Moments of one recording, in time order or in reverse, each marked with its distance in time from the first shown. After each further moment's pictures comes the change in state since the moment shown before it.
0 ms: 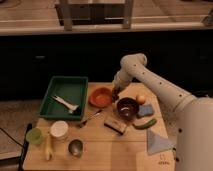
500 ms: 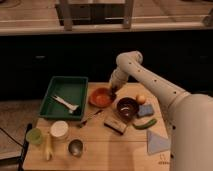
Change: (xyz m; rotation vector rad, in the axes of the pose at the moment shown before) arm 0.008 -0.016 0.003 -0.018 -0.012 -0.010
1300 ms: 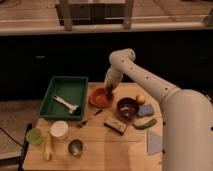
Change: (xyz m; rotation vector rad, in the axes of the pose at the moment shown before) arm 0.004 -0.019 0.006 -0.023 -0.023 -0.026
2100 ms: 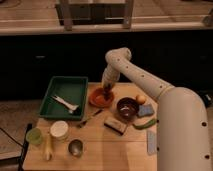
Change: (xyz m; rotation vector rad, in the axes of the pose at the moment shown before) arm 0.002 -0.011 0.007 -0.002 -0.034 -0.018
